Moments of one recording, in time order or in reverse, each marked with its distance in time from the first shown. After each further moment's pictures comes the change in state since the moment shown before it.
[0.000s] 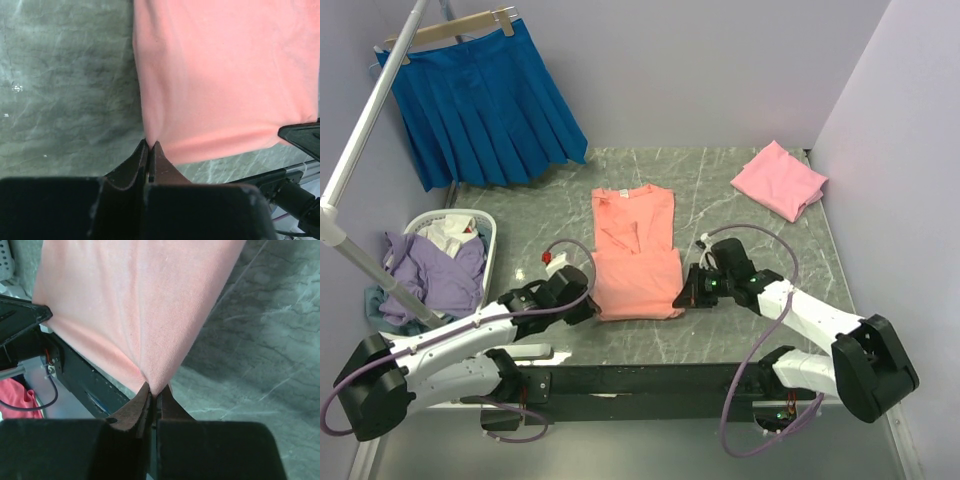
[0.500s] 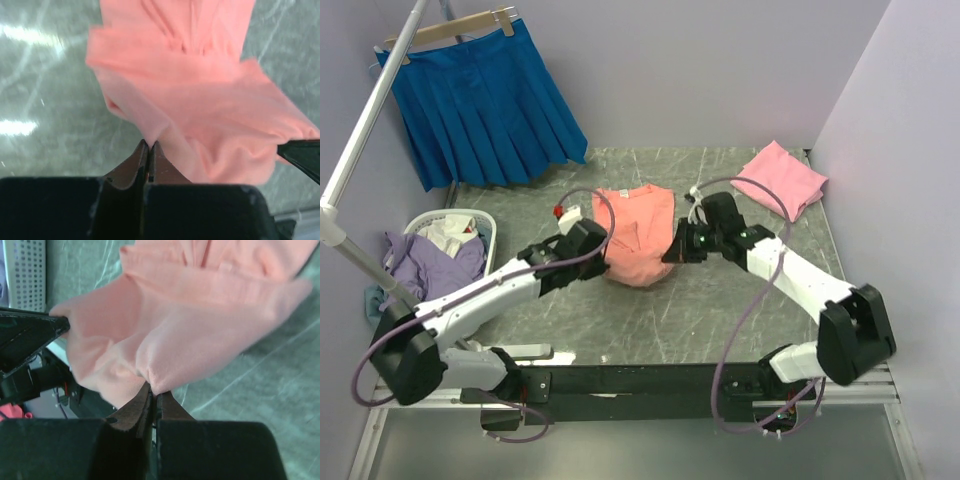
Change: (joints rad) left arm 0.060 0.264 0.411 -0.127 -0.139 0.136; right arm -0.021 0.170 0.389 -0.135 0.045 -0.091
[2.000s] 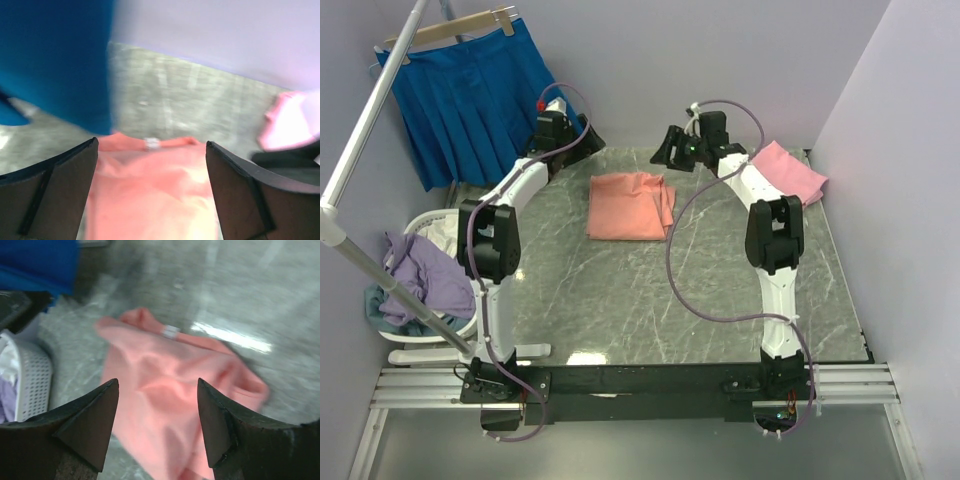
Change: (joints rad) left arm 0.591 0.924 0.930 0.385 0.452 0.413; right arm -0.244 0.972 1.120 0.036 -0.067 -0.049
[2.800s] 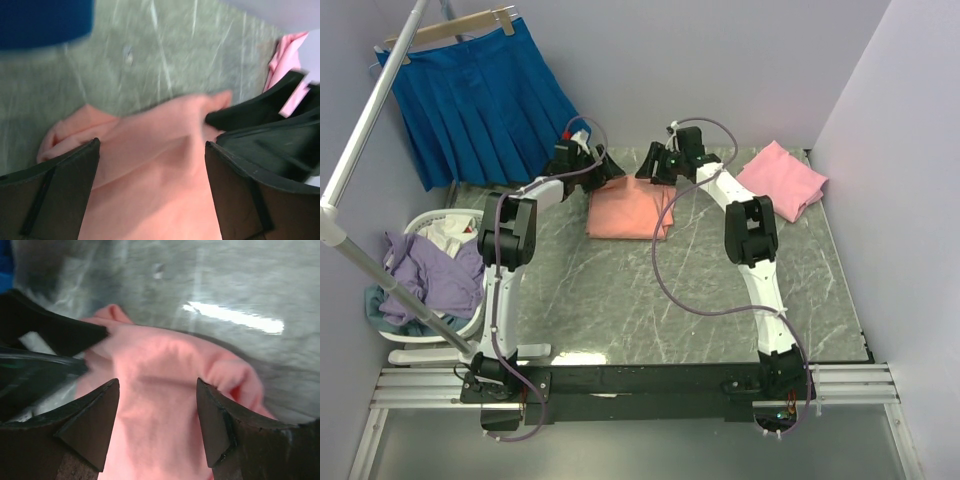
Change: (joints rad) left arm -0.020 0.200 -0.084 0.234 0.292 -0.055; right arm 0.065 0.253 0.206 -0.008 0.014 0.051
